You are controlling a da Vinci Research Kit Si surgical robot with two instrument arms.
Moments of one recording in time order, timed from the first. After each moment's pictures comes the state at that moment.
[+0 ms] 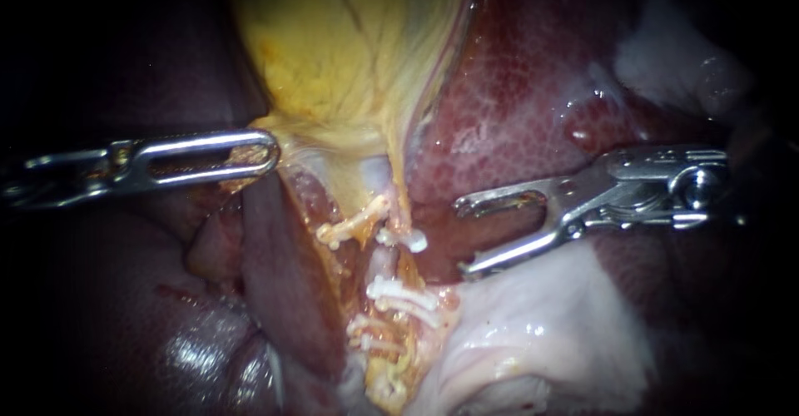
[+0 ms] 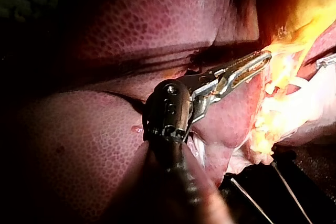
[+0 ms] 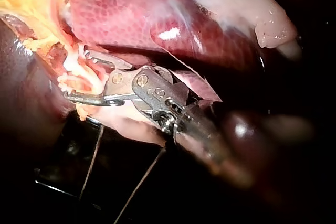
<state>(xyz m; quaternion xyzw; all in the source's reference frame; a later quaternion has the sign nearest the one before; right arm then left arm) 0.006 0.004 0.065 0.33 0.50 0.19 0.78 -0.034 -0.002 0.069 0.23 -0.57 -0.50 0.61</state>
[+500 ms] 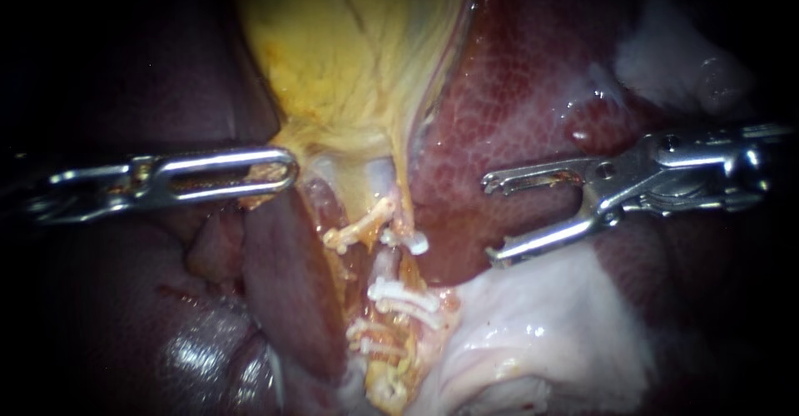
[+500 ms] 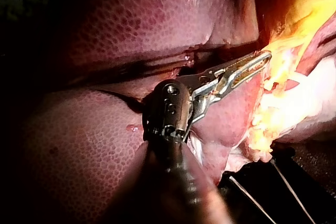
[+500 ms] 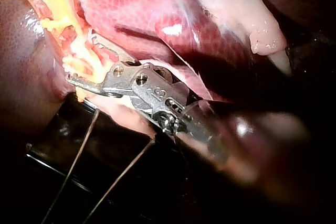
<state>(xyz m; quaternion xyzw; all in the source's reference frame) 0.005 0.005 0.062 0.30 0.51 0.18 0.79 -0.038 -0.004 0.072 0.23 -0.57 -0.49 0.62</state>
